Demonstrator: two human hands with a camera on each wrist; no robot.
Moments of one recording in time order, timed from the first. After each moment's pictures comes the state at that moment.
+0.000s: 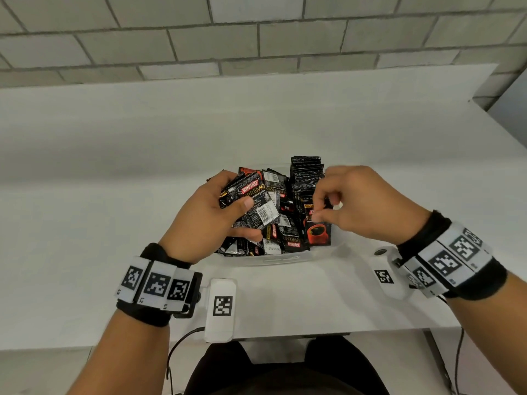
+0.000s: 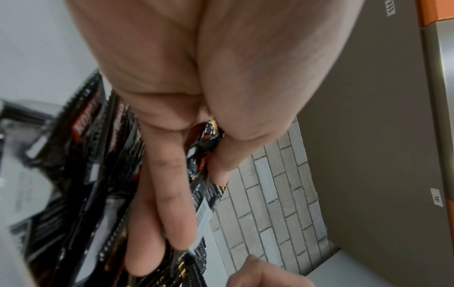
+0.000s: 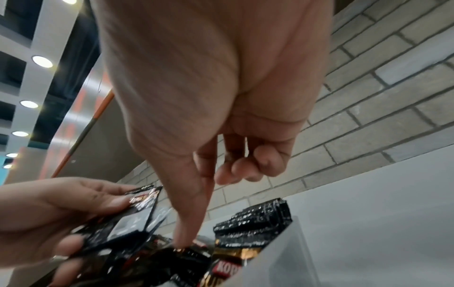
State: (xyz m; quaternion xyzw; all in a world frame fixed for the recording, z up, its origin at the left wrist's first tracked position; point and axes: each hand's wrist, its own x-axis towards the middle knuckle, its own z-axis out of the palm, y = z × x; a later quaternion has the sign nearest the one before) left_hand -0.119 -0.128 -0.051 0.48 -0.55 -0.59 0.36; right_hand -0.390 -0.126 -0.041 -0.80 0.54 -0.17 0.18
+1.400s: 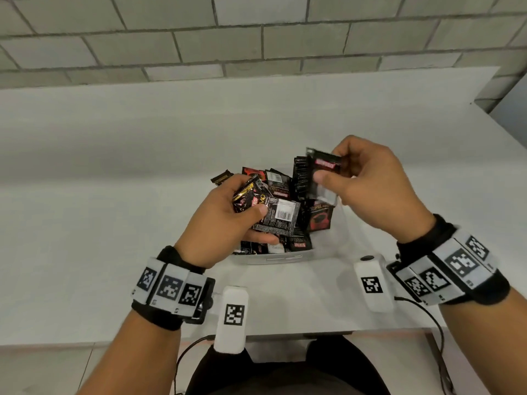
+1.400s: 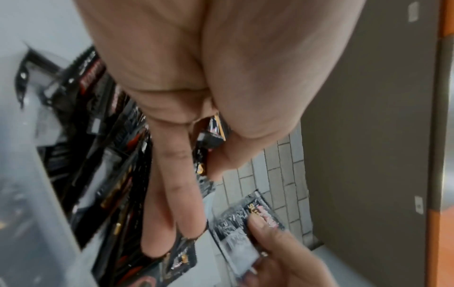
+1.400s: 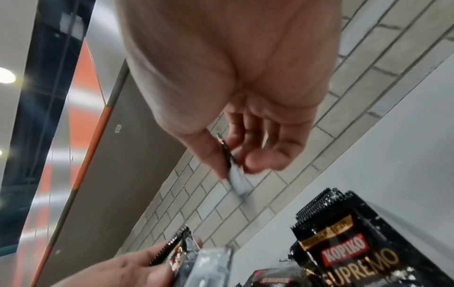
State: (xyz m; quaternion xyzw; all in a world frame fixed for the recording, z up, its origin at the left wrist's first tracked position) left_hand -0.133 -0.116 -0.051 0.43 -0.52 -0.63 0.39; right_hand -0.372 -0.121 -0.026 -0.62 0.59 -0.42 0.29
